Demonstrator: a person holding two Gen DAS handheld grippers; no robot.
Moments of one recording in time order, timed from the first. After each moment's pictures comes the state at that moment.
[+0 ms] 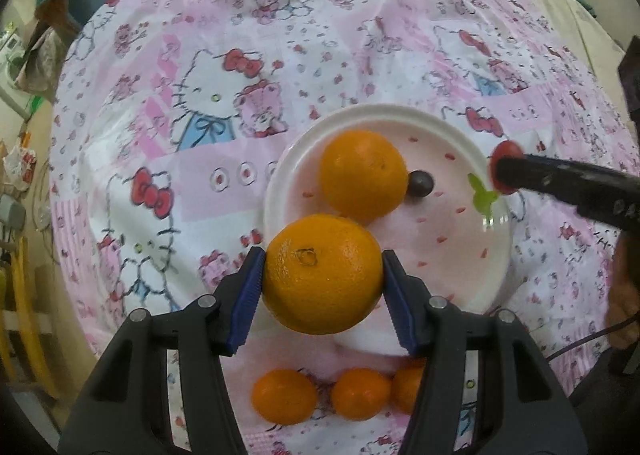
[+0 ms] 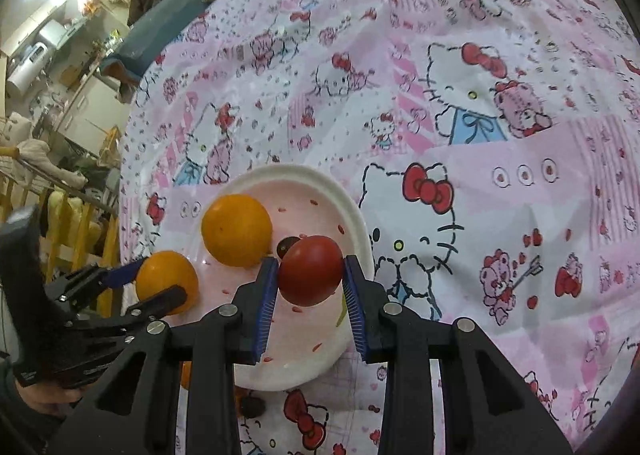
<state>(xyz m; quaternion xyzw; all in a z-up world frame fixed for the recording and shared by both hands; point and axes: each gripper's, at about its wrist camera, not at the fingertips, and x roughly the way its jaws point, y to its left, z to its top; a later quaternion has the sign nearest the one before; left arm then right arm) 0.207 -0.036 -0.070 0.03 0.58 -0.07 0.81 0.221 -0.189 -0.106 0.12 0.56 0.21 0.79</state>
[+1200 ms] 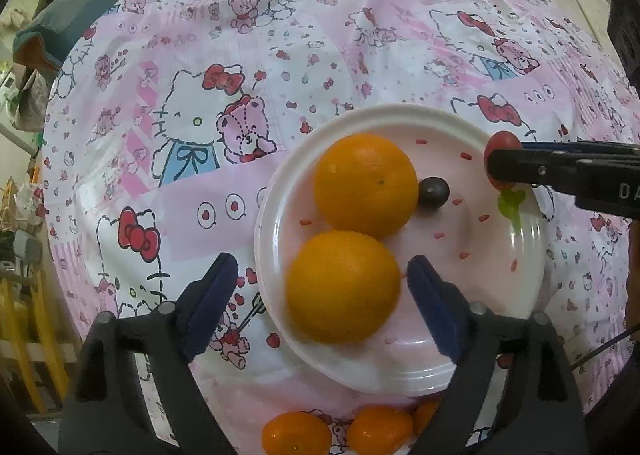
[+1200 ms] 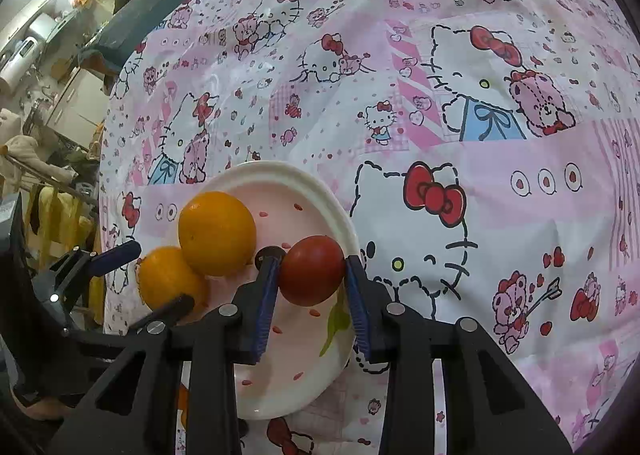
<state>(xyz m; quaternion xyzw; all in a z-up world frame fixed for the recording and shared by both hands) 0.226 -0.052 -0.094 0.09 0.57 -0.07 0.81 0.242 -0.182 -0.129 0.12 0.57 0.20 0.78</state>
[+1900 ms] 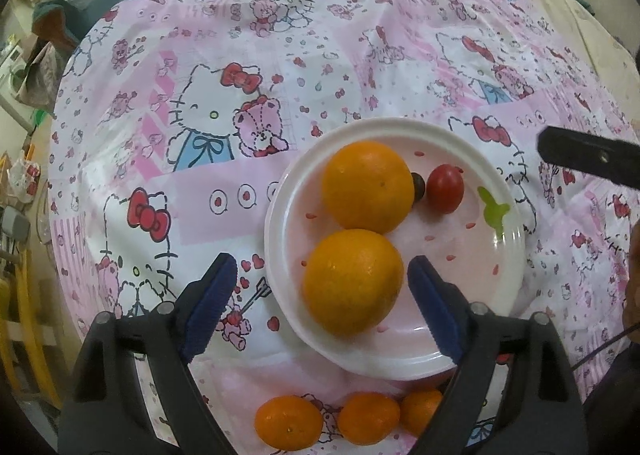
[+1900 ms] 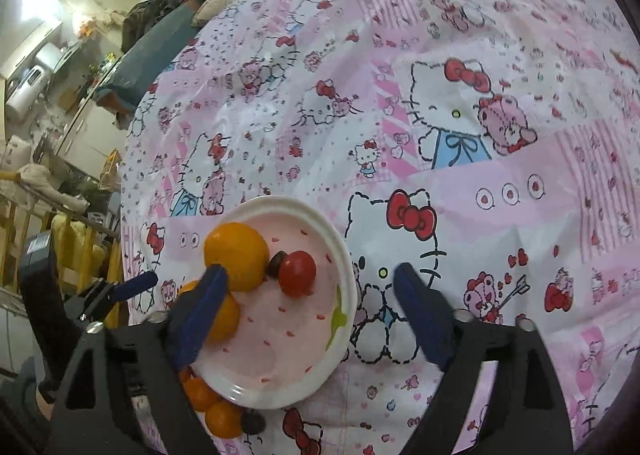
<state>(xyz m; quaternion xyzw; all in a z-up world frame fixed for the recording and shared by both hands) 0.214 -0.035 -0.078 0.04 0.56 -0.06 0.83 0.228 -0.205 -0.093 0.15 0.53 0.20 0.81</state>
